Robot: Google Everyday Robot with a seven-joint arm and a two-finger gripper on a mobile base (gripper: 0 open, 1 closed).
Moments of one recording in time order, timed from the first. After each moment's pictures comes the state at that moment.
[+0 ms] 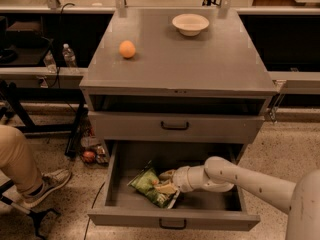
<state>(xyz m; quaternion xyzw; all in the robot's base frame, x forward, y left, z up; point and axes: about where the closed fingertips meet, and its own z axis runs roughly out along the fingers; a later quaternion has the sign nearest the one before) 0.548 -0.008 0.381 -0.49 0.73 0.34 0.34</state>
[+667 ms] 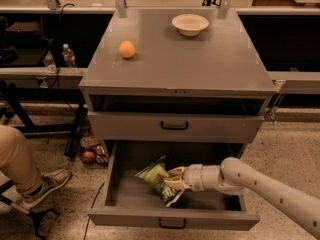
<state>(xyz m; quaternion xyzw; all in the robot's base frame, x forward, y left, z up) 0.542 -0.038 0.434 -0.48 0.69 0.36 0.40</state>
